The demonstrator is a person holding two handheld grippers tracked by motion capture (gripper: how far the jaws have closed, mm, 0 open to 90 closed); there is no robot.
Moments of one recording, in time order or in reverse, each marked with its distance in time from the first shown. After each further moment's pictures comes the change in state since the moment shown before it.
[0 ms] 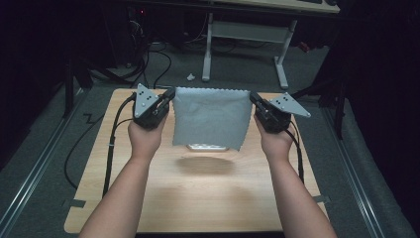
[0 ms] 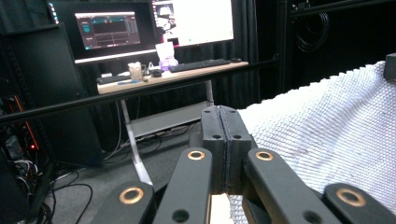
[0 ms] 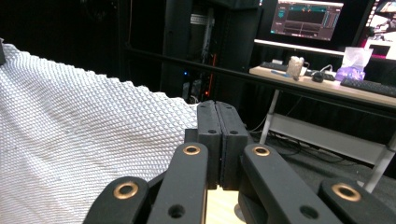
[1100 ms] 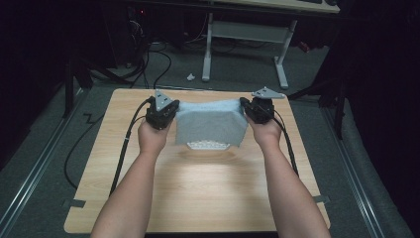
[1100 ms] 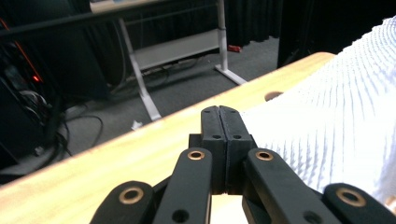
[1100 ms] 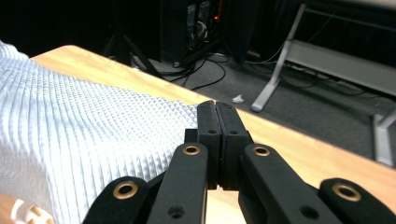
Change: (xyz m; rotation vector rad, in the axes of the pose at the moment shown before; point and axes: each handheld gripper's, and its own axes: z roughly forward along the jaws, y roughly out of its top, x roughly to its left) left arm 0.012 -0.079 0.057 0.307 0.020 -0.027; right arm -0.025 -0.054 0.078 0.322 0.049 0.031
